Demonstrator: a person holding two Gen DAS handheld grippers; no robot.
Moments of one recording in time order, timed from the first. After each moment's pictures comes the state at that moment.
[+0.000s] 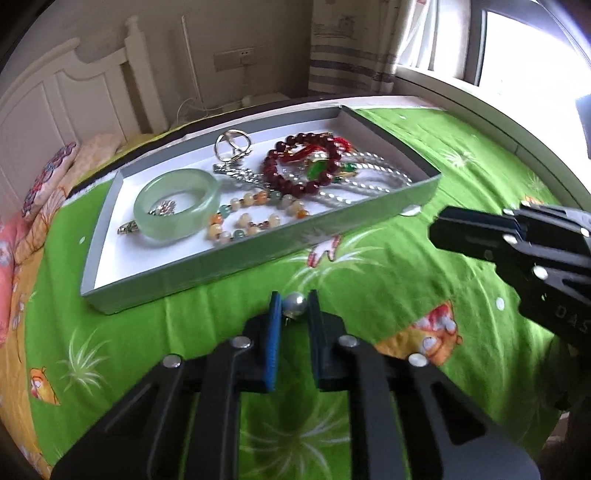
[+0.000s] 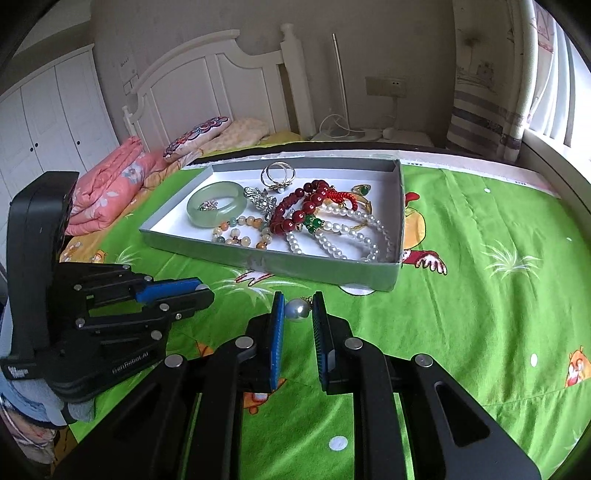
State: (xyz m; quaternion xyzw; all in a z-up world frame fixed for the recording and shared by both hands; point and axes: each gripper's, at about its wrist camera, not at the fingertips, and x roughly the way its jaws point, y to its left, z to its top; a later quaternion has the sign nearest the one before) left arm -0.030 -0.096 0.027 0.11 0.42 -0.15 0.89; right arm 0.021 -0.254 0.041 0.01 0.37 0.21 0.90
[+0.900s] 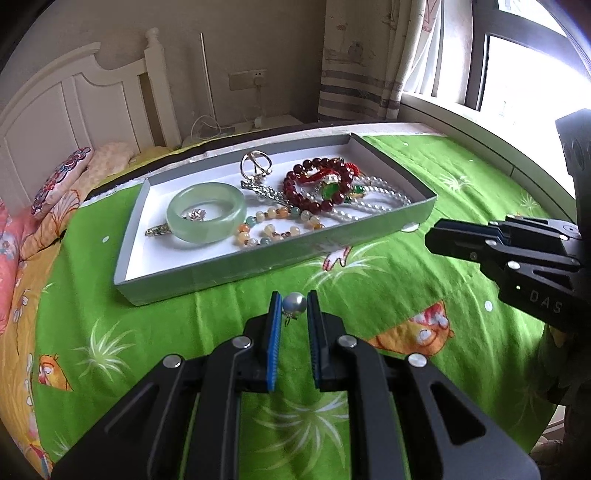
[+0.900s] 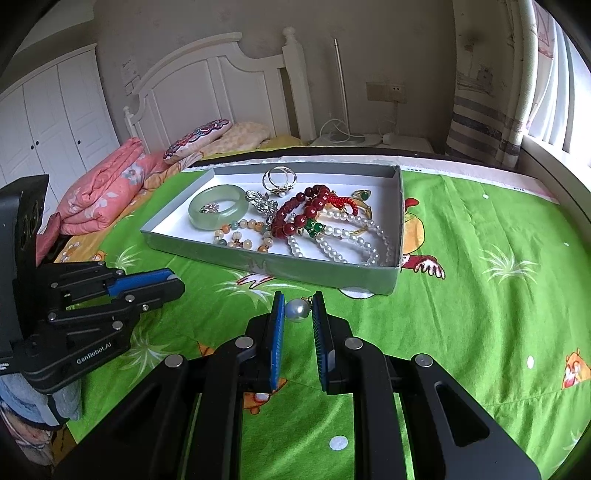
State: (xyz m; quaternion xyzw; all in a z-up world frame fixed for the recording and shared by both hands) left arm -0.051 -0.072 0.045 0.08 0.38 -0.14 0.91; right arm 0.017 -0.252 0.043 0.00 0.36 0.21 0.91
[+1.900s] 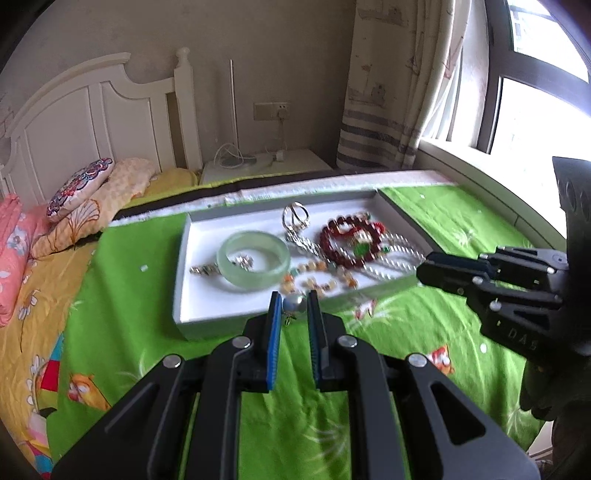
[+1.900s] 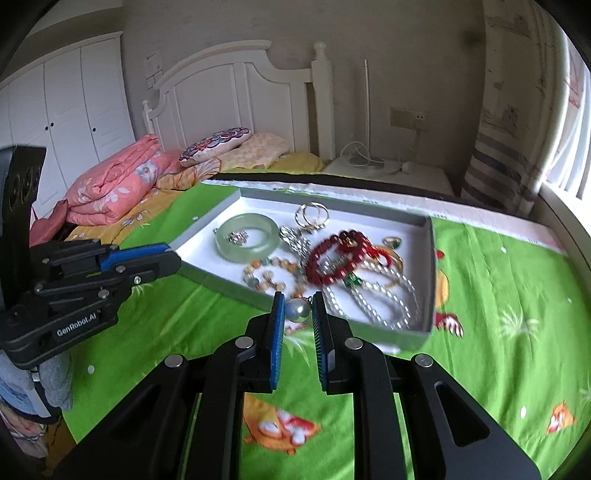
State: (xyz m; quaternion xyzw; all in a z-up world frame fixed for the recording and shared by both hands) left arm -0.047 -0.033 0.092 0.04 0.33 -0.12 0.93; right arm 0.031 -0.214 0.076 -0.04 0.33 0.24 0.91
